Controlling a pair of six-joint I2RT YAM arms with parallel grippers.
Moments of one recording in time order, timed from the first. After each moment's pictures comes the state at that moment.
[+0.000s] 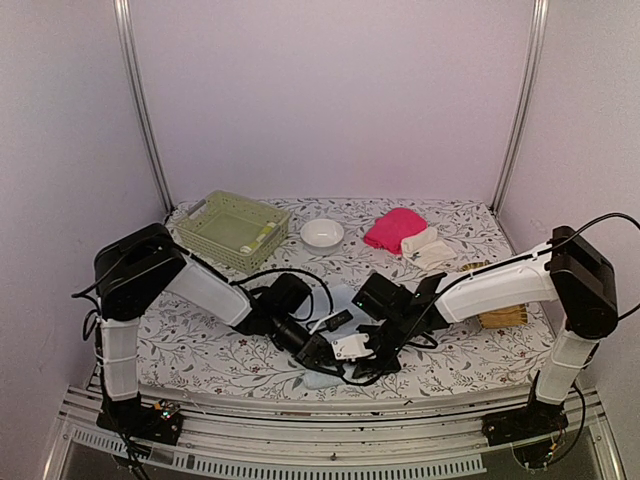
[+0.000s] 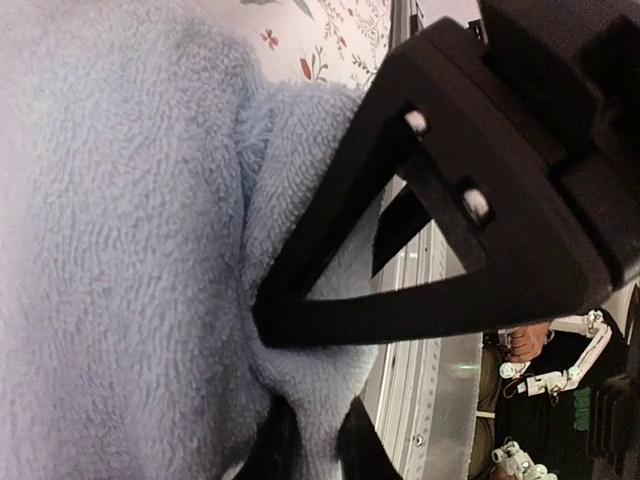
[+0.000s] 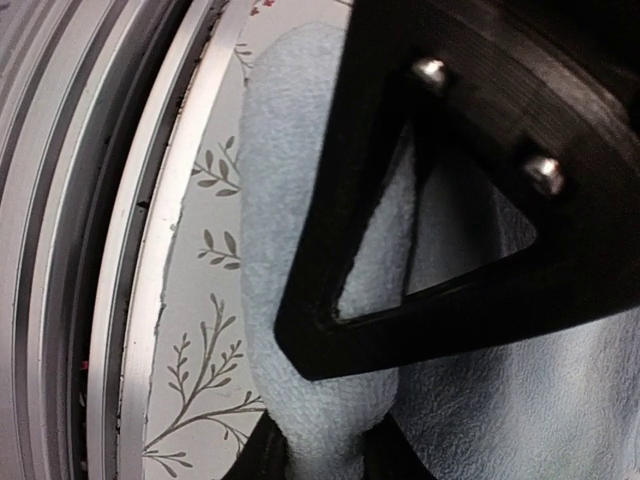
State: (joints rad) left arm -0.90 2.06 0.97 0.19 0.96 -0.40; right arm 1.04 1.79 1.01 -0.40 -0.28 -0.74
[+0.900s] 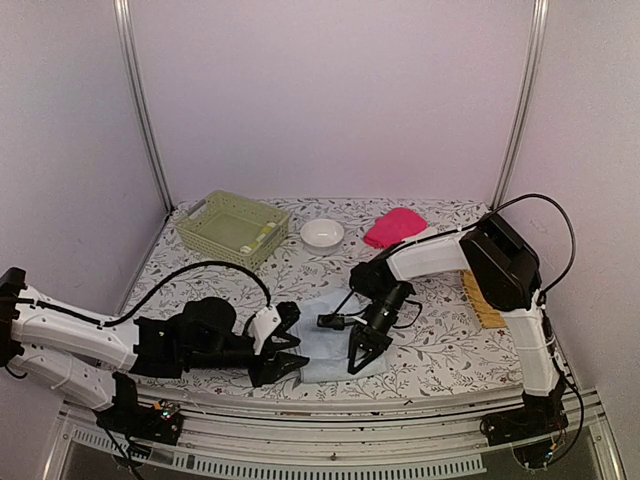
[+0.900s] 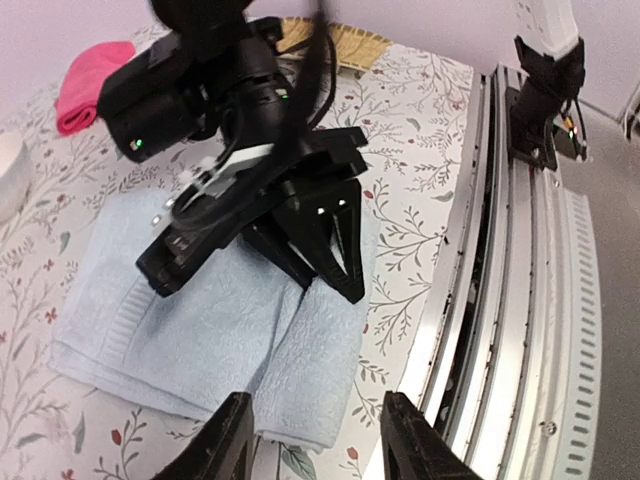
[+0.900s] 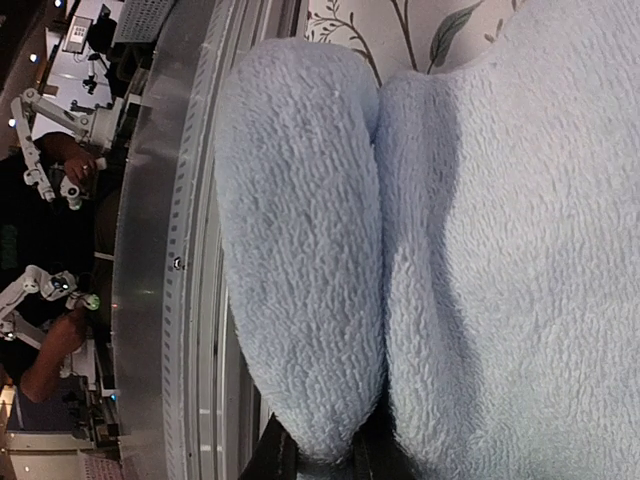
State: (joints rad) left arm -1.19 1.21 0.46 0.29 -0.01 -0.12; right arm 0.80 2.27 1.52 -1.06 -0.93 -0.80
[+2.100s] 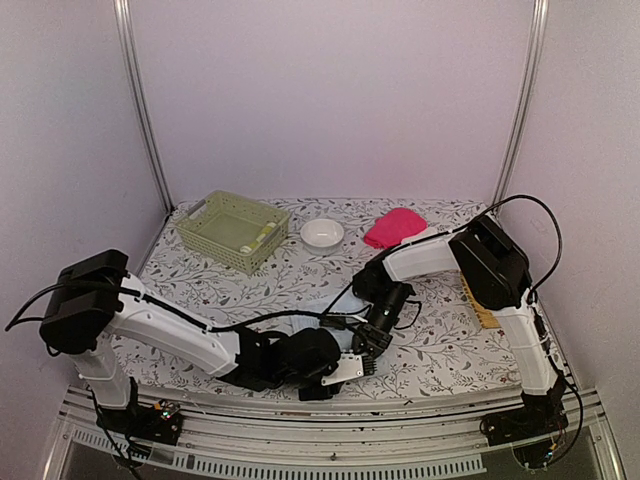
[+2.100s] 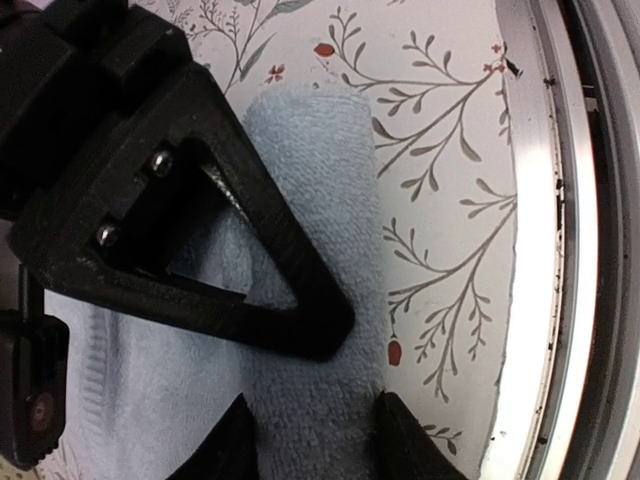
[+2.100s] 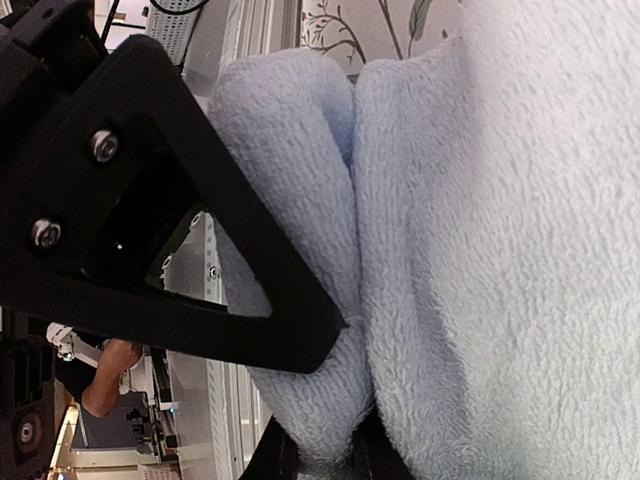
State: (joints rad) left arm -1.35 1.80 0.91 0.02 -0.26 0.31; right arm 0.78 2.36 1.59 -1.21 -1.02 -0.79
